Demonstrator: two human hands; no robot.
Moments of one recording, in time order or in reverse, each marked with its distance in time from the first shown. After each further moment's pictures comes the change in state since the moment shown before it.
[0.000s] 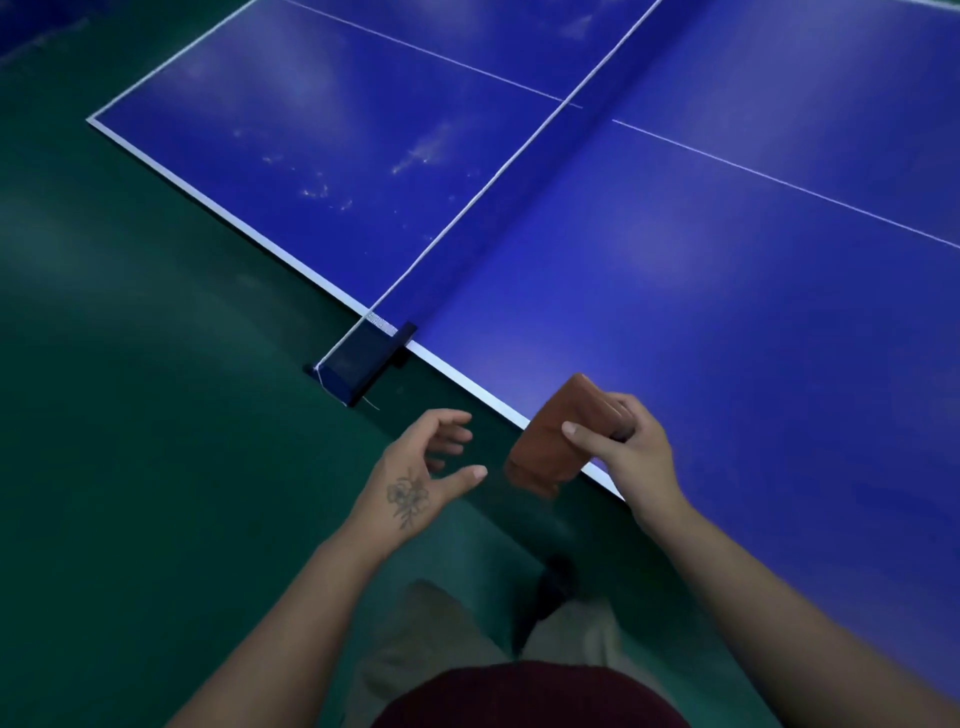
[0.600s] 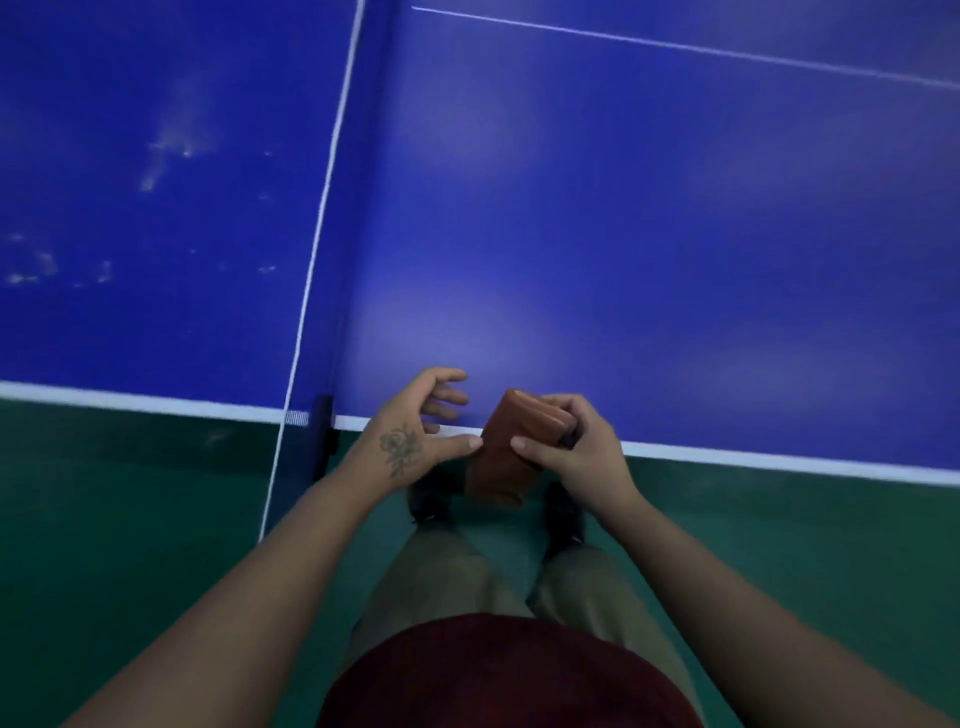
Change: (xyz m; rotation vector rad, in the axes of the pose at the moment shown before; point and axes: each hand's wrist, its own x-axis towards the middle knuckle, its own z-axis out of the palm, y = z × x) left_hand 0.258 -0.040 -0.049 0.107 -0.686 0.021; right_hand 0.082 0.043 0.120 -0.068 0.421 0.212
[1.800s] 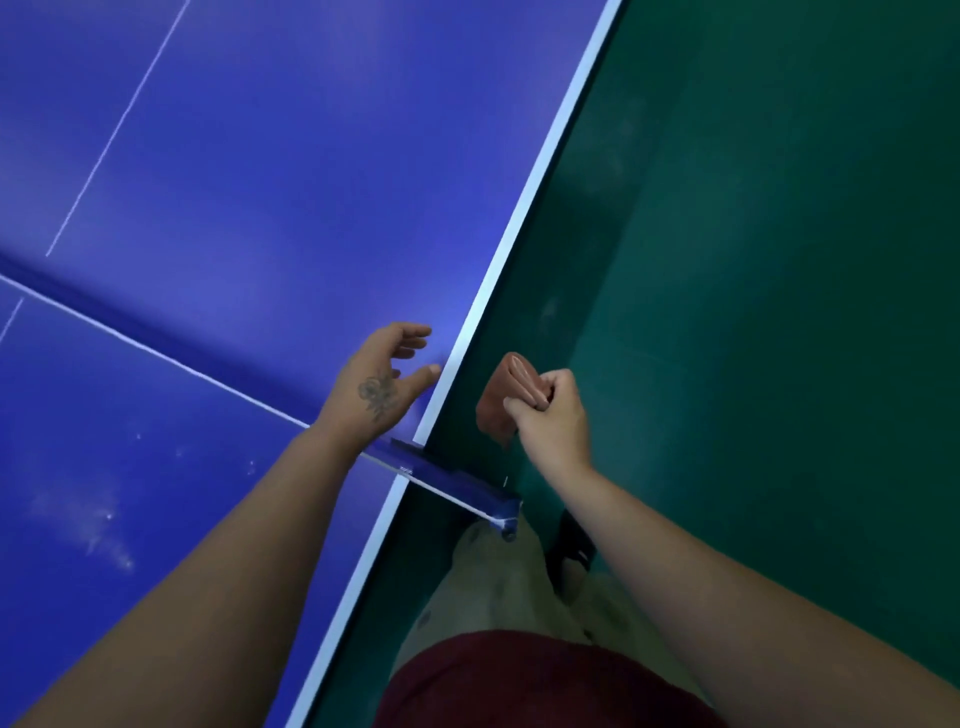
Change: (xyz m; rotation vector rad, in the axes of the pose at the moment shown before) left_hand 0.059 -0.006 -0.102 0.814 -0.753 0.471; right_hand -0.084 0.020 0.302 0.675 1.131 0.474
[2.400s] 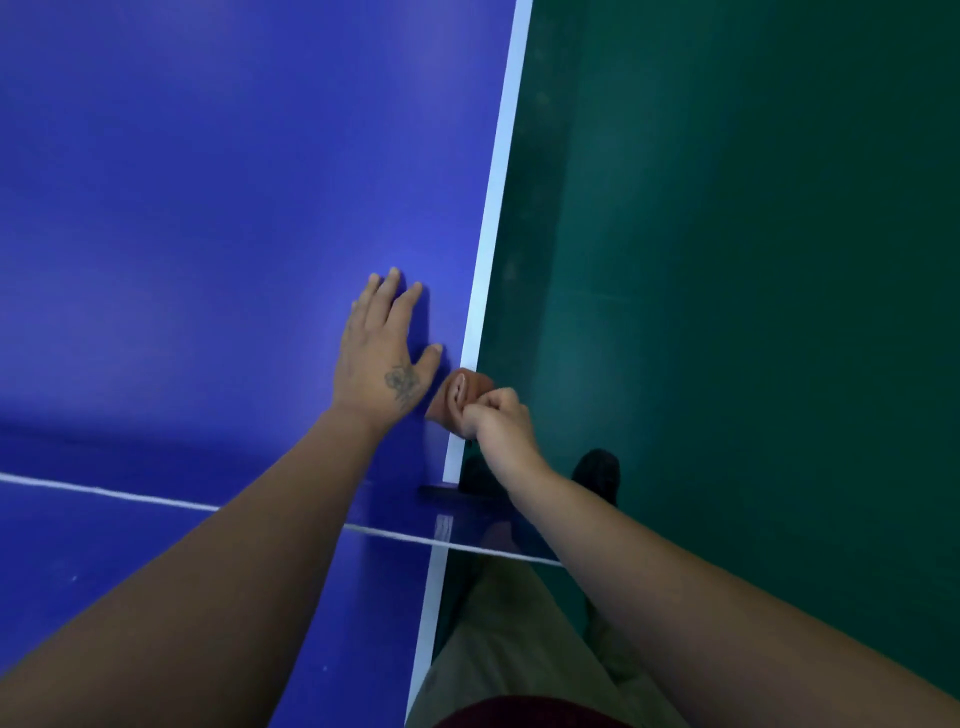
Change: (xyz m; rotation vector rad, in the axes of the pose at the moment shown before) left_hand 0.126 -0.077 0.010 0.489 -0.092 0.332; right_hand 0.028 -0.018 0.130 0.206 -0.054 0.451
